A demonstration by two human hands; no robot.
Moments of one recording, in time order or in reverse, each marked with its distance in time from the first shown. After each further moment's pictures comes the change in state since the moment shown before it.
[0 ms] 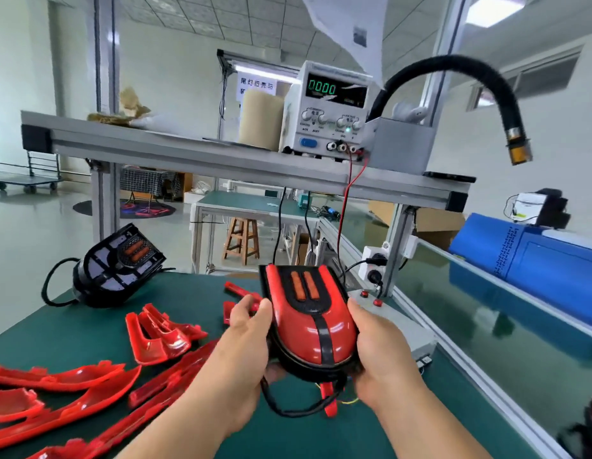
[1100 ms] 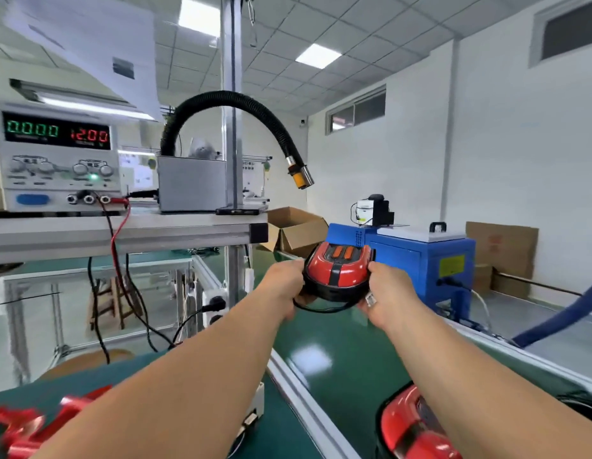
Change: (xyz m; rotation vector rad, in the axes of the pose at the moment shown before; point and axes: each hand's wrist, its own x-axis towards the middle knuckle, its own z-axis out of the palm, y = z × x) left_hand 0.101 -0.006 0.381 0.143 -0.466 -0.059; right_hand 0.084 -0.183 -0.274 0.198 0.572 -0.140
